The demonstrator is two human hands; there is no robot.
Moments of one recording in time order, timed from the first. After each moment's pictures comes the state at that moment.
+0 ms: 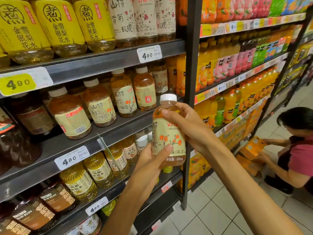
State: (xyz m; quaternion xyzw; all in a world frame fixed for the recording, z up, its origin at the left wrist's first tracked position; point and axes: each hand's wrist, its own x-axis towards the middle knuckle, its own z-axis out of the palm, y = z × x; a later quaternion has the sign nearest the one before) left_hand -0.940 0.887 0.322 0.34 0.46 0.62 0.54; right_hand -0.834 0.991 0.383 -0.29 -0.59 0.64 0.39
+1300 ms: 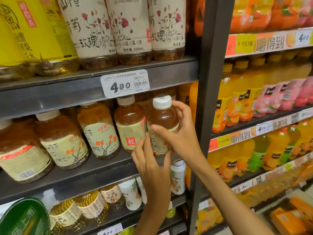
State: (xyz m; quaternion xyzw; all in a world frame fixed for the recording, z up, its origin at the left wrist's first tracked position) left_hand -0.927 1.119 0.311 0.32 0.74 0.56 -0.17; right_hand -0.893 1.199 0.367 -0.12 -0.71 0.52 0.46
